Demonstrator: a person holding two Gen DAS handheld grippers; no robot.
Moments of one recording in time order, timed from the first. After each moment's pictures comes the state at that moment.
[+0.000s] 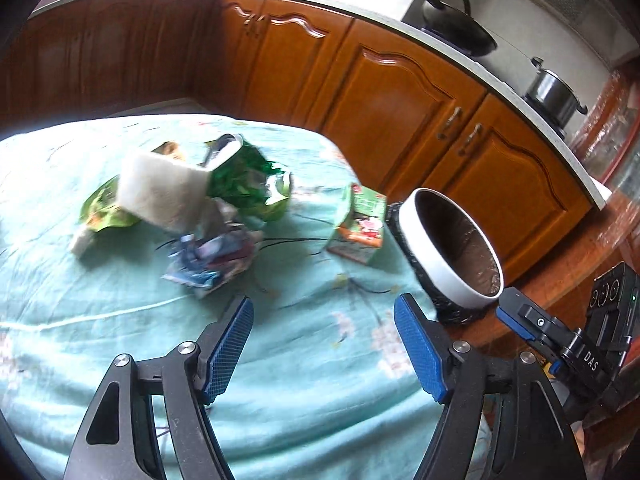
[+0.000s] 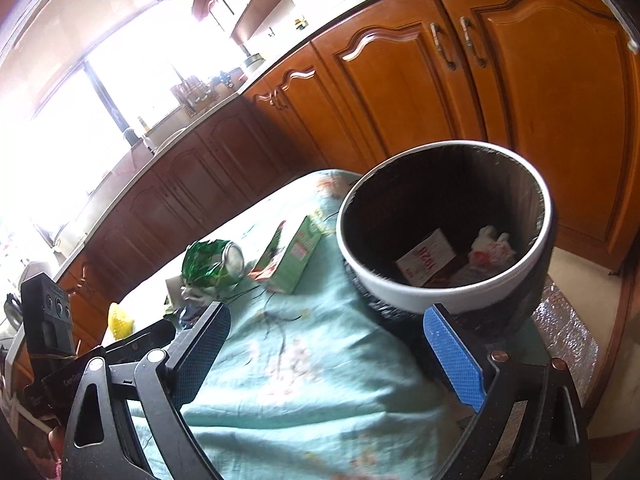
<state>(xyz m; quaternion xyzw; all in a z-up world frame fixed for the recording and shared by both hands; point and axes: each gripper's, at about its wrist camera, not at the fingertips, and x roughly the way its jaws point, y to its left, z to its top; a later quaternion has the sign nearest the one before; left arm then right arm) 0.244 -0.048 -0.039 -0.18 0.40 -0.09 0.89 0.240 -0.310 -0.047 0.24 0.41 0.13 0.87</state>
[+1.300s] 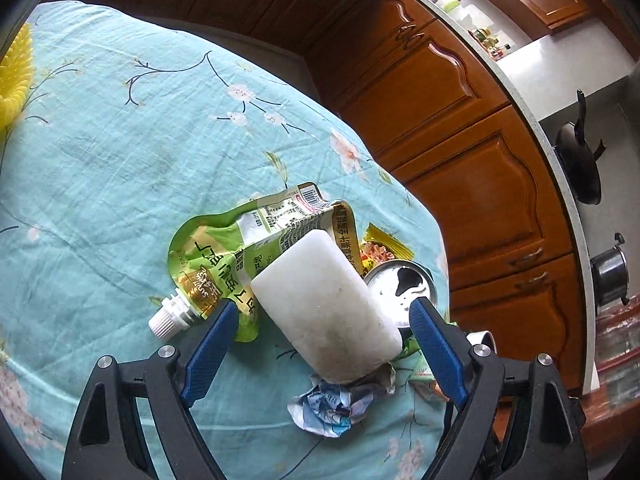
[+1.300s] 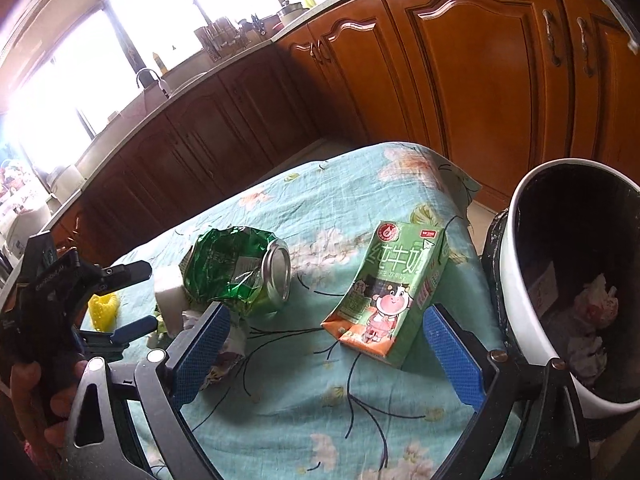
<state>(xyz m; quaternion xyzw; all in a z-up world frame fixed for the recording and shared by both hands) 0.330 0.093 -0.055 -0.40 0.42 0.04 0.81 0.343 -0.189 -0.075 0.17 0.46 0.18 0.86</state>
